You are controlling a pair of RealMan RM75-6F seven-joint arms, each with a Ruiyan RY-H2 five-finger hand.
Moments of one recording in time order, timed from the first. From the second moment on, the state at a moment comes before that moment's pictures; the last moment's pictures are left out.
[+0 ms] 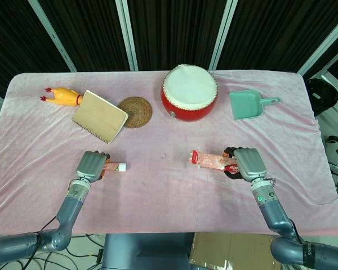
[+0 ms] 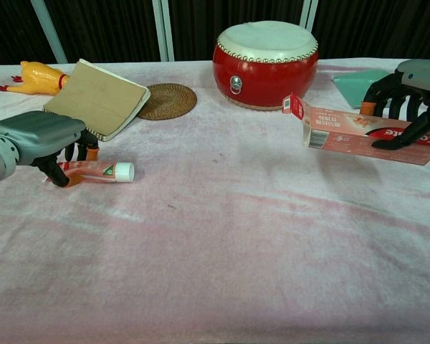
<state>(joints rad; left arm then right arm) -0.66 -1.60 -0.11 -1.47 0.92 1.06 0.75 0.59 -1.31 0.18 -1.73 -1.00 1.08 -0.37</state>
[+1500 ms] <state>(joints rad) -1.05 -1.33 -0.26 -1.82 1.01 0.99 0.96 0.61 -1.33 0.26 -2.01 -0.81 1.23 -0.43</state>
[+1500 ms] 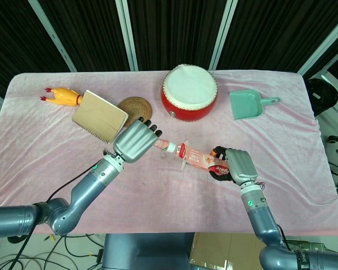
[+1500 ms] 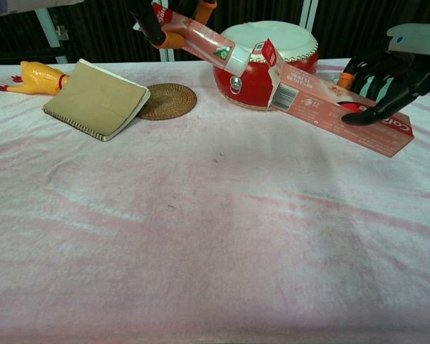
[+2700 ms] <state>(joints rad) -1.14 -1.38 -0.24 -1.82 1.00 1.05 0.93 0.63 -1.33 0.27 -2.05 -0.80 1.26 -0.43</state>
